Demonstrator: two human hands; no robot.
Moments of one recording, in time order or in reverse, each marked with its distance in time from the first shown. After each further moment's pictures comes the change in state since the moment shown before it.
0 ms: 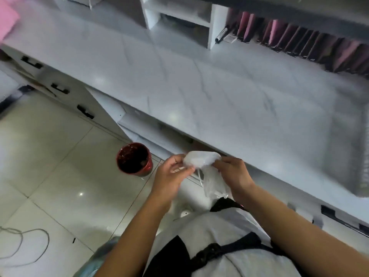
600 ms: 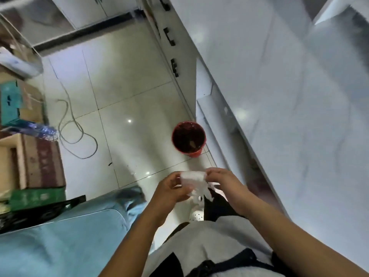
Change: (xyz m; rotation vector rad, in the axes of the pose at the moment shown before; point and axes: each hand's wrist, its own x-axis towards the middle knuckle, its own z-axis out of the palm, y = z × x) left_hand 0.024 -0.024 -0.154 -0.277 0.456 -0.267; right_hand 0.116 -0.048 0.204 -0.370 -0.842 0.216
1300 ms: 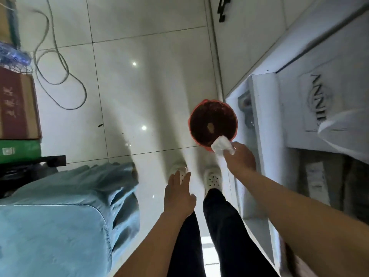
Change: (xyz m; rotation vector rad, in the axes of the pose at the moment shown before) left_hand 0.268 -0.154 -0.069 0.884 0.087 -0.248; right_hand 0.382 0.064 -0.008 -1.028 0.358 0.072
